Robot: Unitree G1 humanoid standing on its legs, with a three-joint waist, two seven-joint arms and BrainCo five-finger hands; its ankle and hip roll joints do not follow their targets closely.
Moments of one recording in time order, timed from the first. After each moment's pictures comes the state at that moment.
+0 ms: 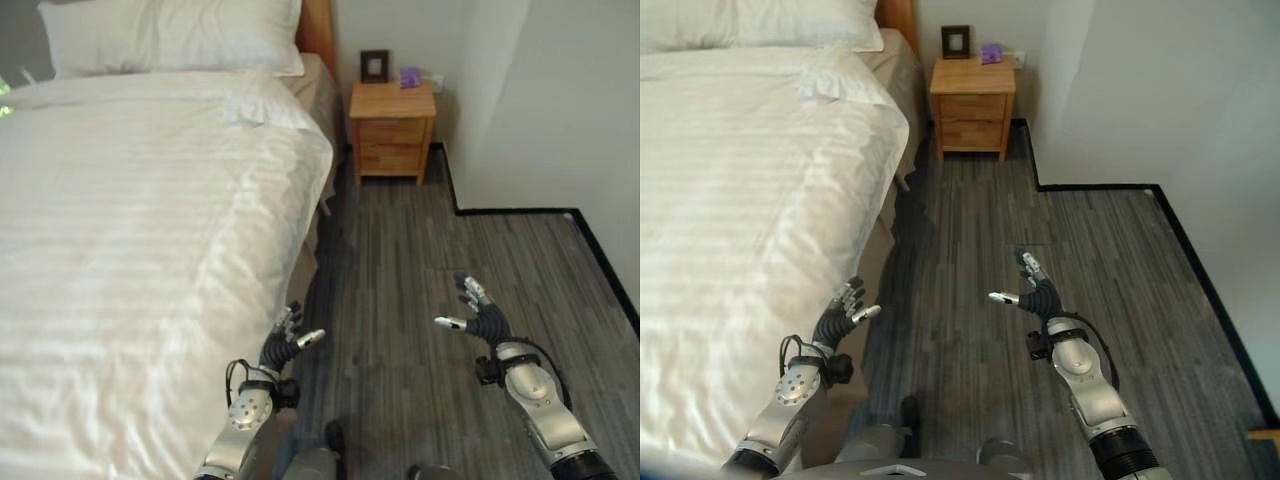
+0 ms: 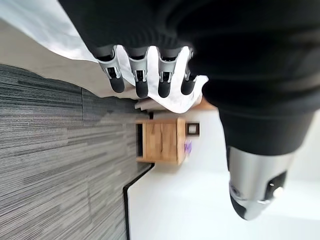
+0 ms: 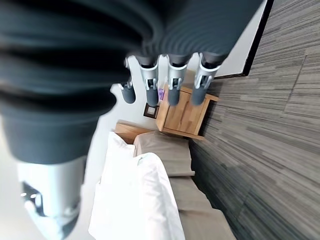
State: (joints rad) left arm 0.06 0.31 -0.28 0.23 -0.35 -0.18 0.13; right arm 0.00 -0.42 0.21 0.12 0.08 -0.13 -0.08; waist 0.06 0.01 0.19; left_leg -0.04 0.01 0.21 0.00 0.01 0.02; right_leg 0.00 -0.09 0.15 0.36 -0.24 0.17
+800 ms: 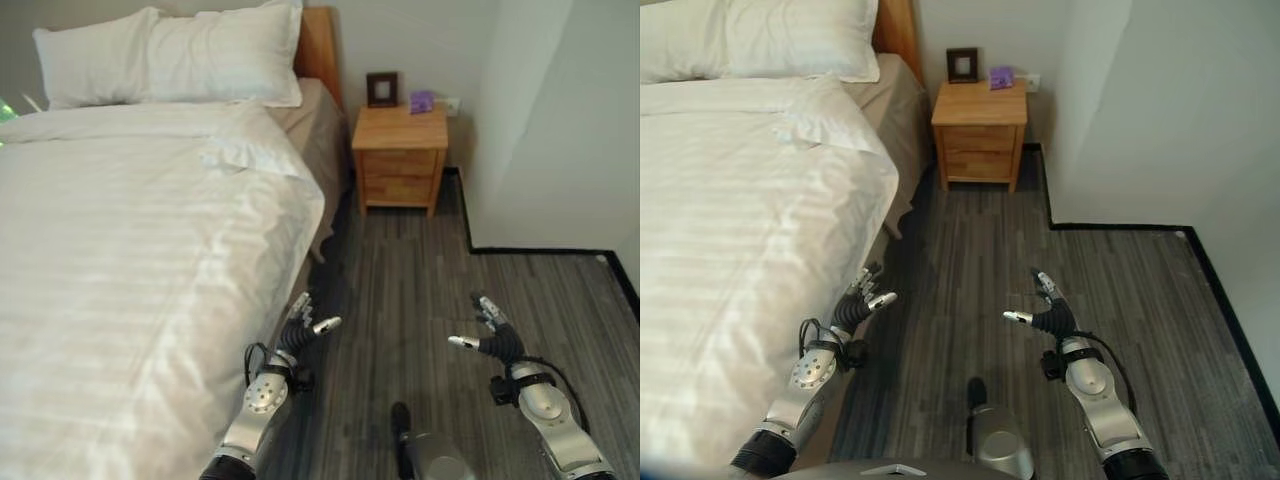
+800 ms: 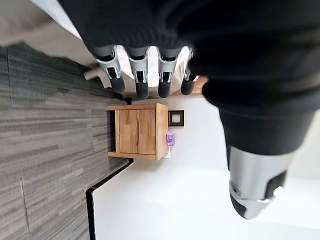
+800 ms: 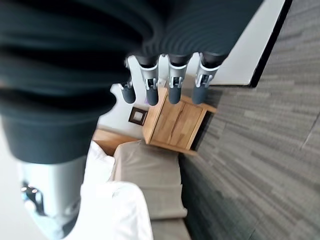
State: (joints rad) left arm 0.00 0.28 -0.31 0.26 -0.35 -0.19 0.10; right arm 0.10 -0.43 0.15 0.13 0.04 -0.12 -0.08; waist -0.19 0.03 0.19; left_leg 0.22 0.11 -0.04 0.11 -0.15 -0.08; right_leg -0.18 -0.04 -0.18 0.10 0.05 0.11
